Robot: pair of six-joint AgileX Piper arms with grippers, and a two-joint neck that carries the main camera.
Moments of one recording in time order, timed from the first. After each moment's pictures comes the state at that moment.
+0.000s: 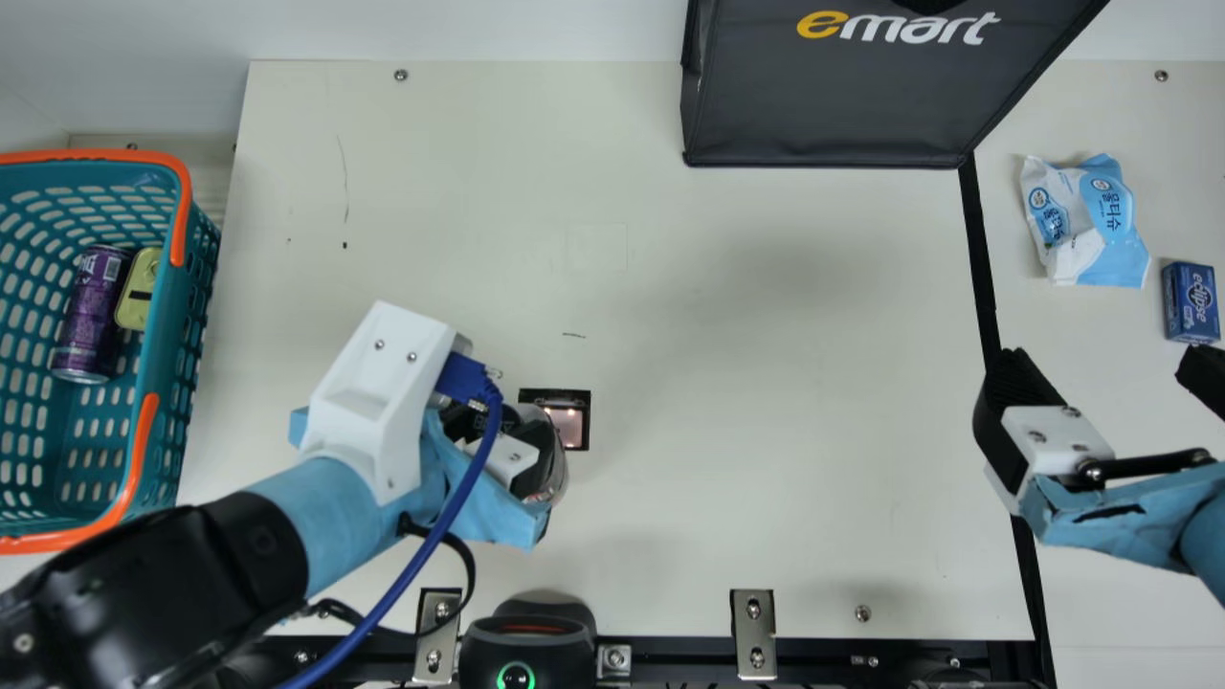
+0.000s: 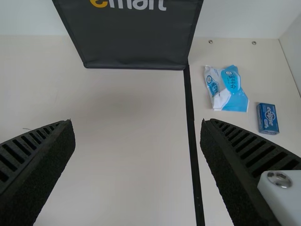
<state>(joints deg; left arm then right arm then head) -58.0 65.4 -60.2 7.6 55.2 -37.2 0.6 42.6 -69.7 -0.8 69.1 0.0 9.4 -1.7</state>
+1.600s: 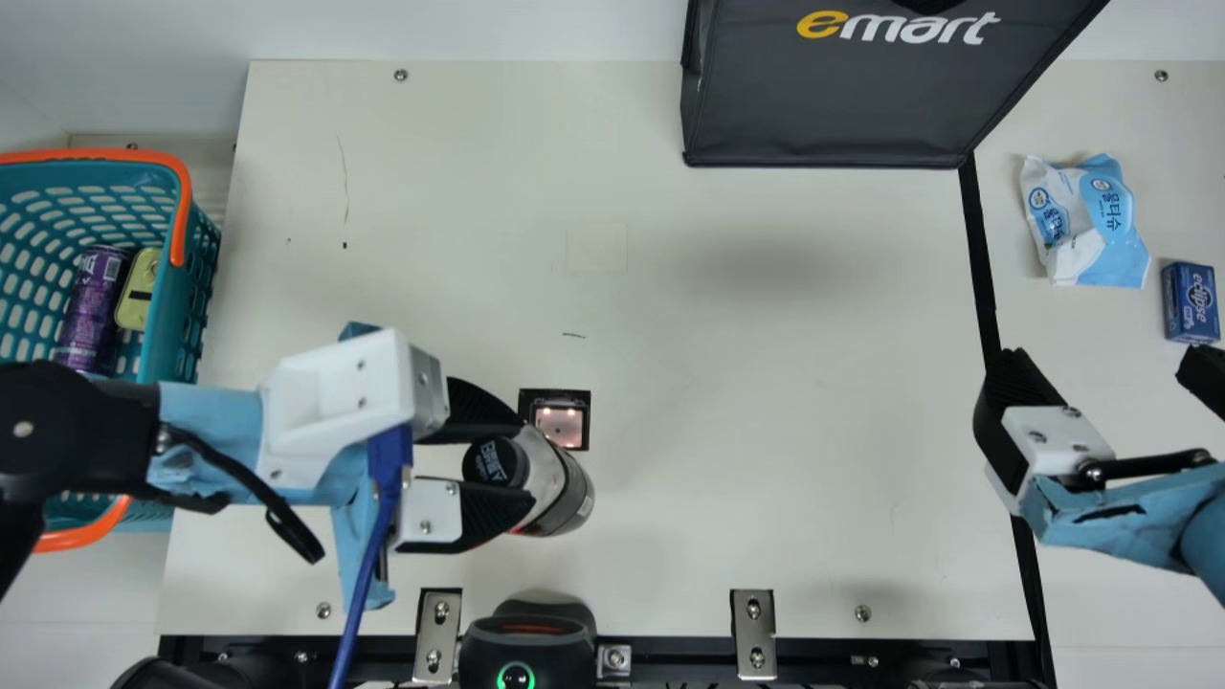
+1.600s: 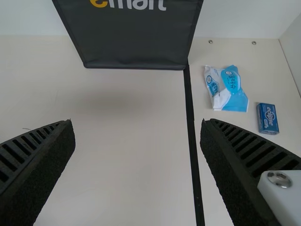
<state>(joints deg) -21.9 66.7 -54.1 -51.4 69.9 70.7 0.6 42.6 -69.7 -0.8 69.1 0.0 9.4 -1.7</state>
